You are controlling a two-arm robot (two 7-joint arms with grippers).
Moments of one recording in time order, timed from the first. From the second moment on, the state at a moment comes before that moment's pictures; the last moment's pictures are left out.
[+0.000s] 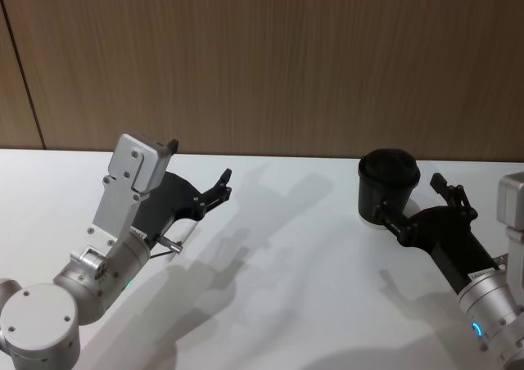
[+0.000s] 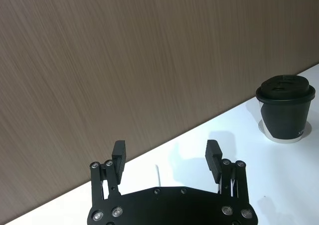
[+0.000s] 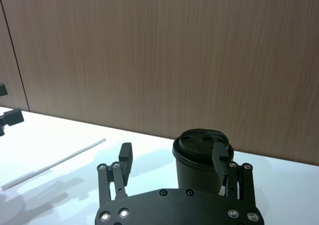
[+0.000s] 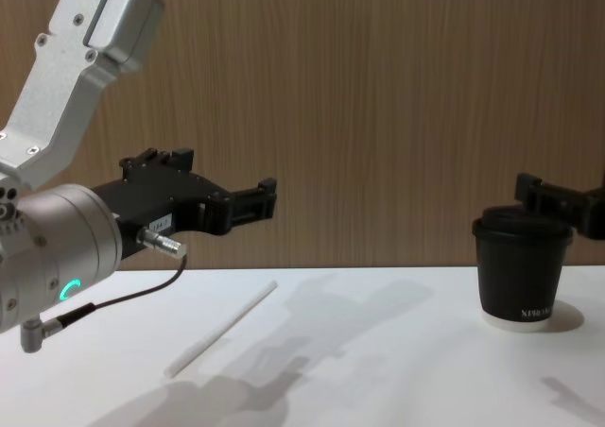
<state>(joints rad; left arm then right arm) -0.24 0.38 0.45 -1.63 -0.20 0.01 -0.01 -0.01 0.34 -0.23 -1.77 0.29 0.03 0.07</state>
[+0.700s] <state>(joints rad) -0.24 0.38 0.45 -1.63 -0.20 0.01 -0.01 -0.01 0.34 -0.23 -1.77 0.29 0.03 0.07</state>
